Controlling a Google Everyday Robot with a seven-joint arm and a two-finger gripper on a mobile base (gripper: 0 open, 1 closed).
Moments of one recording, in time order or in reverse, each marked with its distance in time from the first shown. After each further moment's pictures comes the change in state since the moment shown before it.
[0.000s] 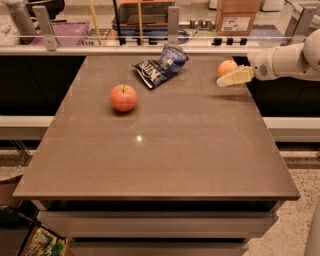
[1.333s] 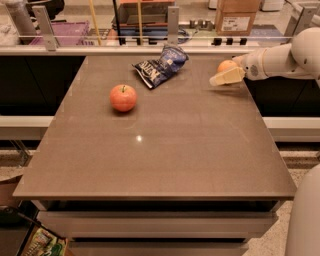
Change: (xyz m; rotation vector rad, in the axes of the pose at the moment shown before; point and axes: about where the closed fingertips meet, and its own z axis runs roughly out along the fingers) arm -0.002 0.006 0.029 -0.061 0.004 -0.007
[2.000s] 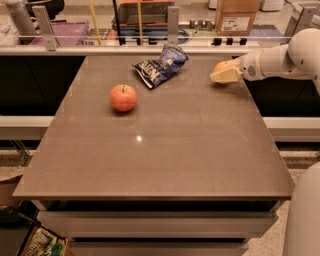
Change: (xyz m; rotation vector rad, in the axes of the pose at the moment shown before) arm 0.001 0.003 0.007 -0.011 0.002 0.001
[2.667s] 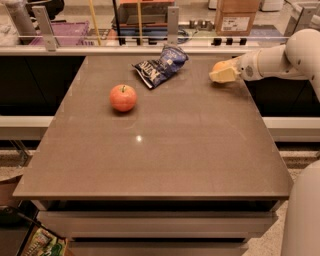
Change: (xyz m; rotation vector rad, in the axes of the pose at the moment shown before) arm 0.001 0.003 0.007 -0.010 0.002 0.001
